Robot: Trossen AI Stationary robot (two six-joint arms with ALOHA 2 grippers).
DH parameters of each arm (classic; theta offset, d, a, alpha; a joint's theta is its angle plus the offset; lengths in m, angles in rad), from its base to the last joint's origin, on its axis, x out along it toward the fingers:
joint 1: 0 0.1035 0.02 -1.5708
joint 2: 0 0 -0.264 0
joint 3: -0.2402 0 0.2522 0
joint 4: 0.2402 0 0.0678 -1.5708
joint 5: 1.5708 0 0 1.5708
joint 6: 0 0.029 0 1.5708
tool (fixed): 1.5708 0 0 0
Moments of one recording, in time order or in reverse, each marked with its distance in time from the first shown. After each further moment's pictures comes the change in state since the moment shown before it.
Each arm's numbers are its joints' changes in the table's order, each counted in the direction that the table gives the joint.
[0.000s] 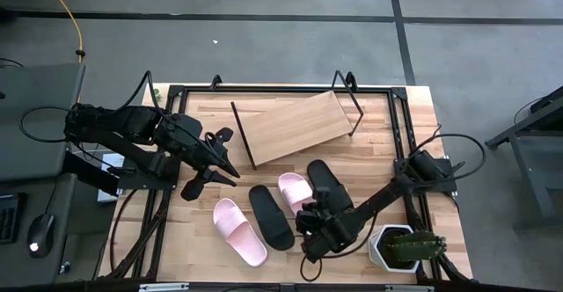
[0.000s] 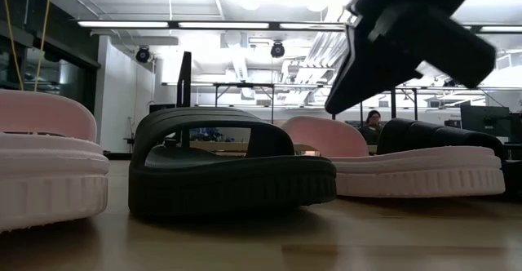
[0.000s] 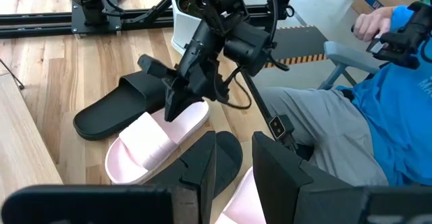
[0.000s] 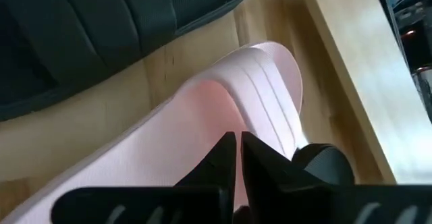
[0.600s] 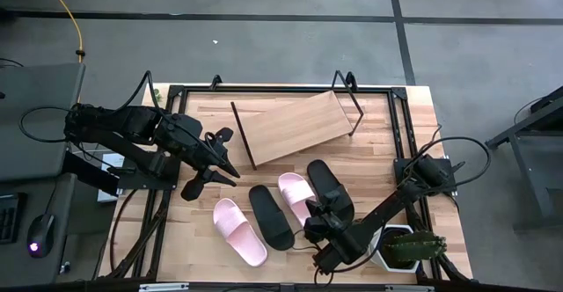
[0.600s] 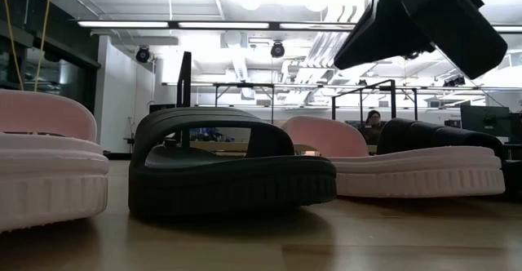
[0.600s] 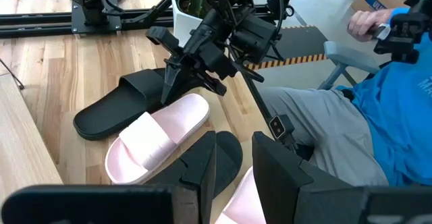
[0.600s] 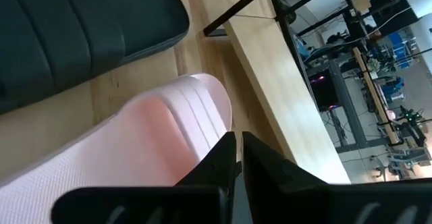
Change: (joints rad) left arm 0.000 0.000 0.000 0.000 0.000 0.000; right arm 0.094 0.000 0.000 0.114 0.309 0.078
